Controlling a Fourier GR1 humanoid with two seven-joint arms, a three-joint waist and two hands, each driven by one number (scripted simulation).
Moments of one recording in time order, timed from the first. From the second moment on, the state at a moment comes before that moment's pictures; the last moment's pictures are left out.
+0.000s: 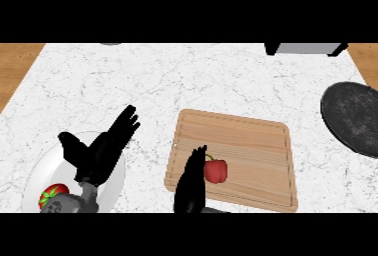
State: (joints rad) left arm -0.10 0.24 -0.28 -1.52 0.37 0.08 0.16; right arm -0.60 -0.02 1.23 -1.20 1.04 0.84 1.01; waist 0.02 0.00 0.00
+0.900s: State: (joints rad) left arm -0.08 0.22 -0.24 -1.55 0.34 0.06 0.19; right arm -0.65 0.00 1.18 -1.10 1.18 0.89 0.94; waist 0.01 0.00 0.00
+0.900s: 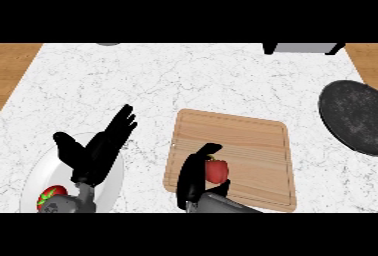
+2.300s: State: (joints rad) left arm -0.01 0.22 -0.16 -1.56 0.33 0.07 0.17; right arm -0.12 -0.52 0.65 -1.93 0.96 -0.11 0.58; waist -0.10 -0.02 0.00
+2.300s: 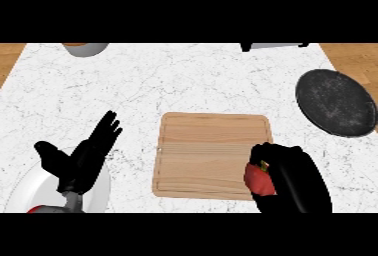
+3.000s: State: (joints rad) left arm -0.04 0.20 -0.19 -1.57 0.32 0.04 0.19; right arm 0.20 -0.67 0.15 -1.88 0.35 -0.36 0.06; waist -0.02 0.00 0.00
